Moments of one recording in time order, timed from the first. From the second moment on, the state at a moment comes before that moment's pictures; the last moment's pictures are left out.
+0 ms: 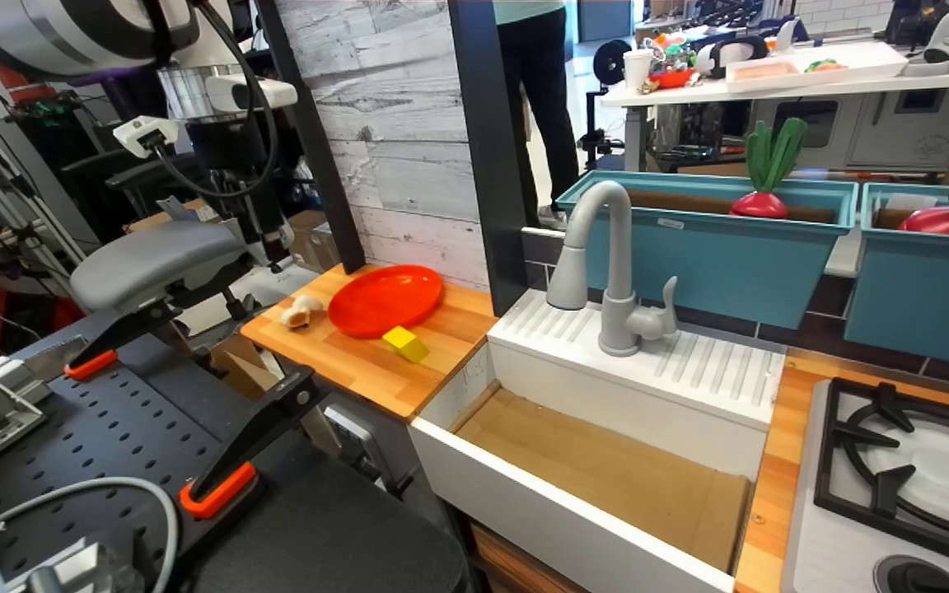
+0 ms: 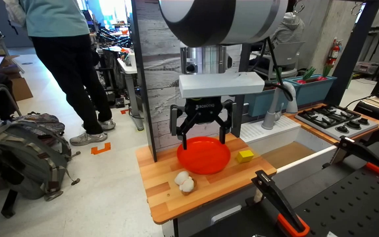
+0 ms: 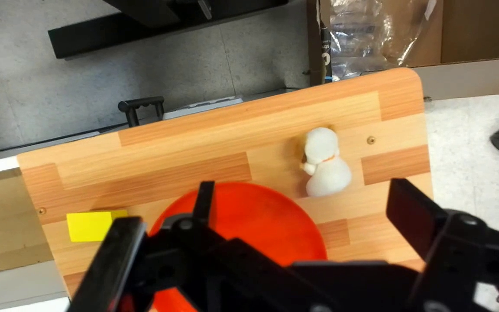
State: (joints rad) arm 0.26 0.55 0.08 -2.16 -0.01 2.61 0.50
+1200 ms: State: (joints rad) arm 0.42 0.78 -0.01 -2.04 0.00 2.75 0.59
